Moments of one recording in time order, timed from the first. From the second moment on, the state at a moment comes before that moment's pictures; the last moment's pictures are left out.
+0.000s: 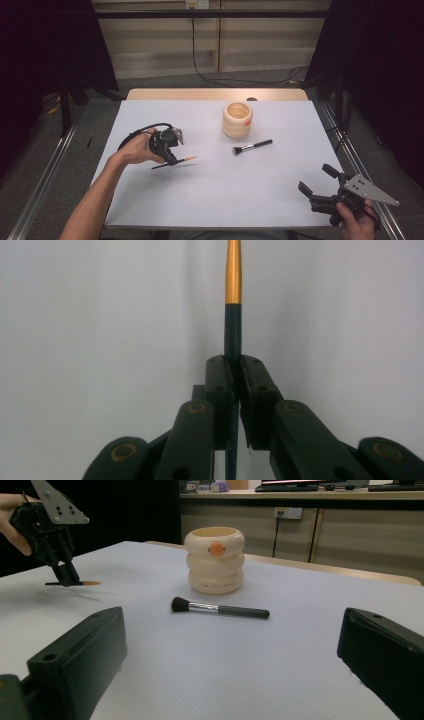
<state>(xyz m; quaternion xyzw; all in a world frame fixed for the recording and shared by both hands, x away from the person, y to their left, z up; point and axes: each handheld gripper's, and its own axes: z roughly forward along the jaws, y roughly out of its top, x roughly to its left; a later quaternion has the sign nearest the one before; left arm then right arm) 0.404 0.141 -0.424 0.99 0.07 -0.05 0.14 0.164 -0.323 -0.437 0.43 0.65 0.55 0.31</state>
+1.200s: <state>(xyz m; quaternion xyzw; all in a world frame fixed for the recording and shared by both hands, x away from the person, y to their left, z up) 0.382 0.178 -0.407 0.89 0.18 0.03 0.42 0.166 -0.321 -0.438 0.43 0.65 0.55 0.31</state>
